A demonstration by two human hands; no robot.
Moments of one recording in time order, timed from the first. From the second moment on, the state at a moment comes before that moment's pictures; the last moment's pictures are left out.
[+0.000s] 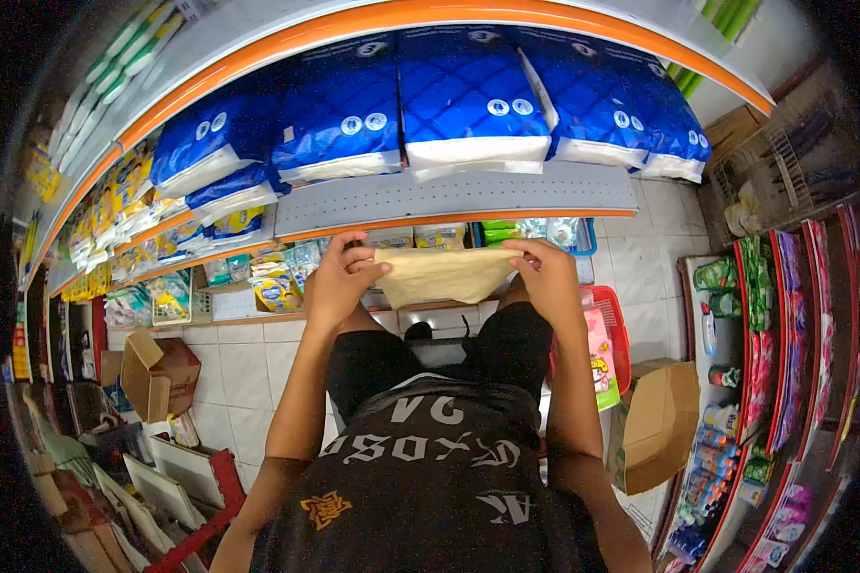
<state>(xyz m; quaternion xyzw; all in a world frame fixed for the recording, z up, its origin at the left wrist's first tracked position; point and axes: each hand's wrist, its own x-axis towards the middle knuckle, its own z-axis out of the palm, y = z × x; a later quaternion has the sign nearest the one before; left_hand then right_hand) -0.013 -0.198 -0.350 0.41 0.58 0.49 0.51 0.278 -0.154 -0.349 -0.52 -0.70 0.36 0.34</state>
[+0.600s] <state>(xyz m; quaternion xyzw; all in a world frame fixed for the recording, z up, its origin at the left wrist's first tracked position) -0.016 -0.187 -0.304 0.52 0.46 0.50 0.52 0.291 -0.132 -0.317 -0.52 -0.61 0.47 0.38</state>
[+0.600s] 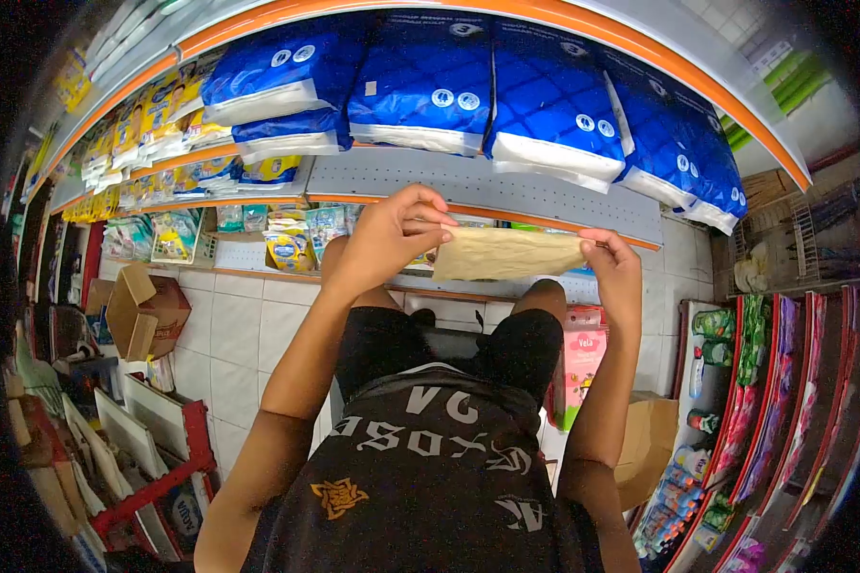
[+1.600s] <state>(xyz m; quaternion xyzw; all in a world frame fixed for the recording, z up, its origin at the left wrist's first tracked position) -0.003 -0.218 -0.275 0.37 0.35 0.50 0.70 0.218 -0.185 -0.294 -0.04 -0.23 0.85 0.48</state>
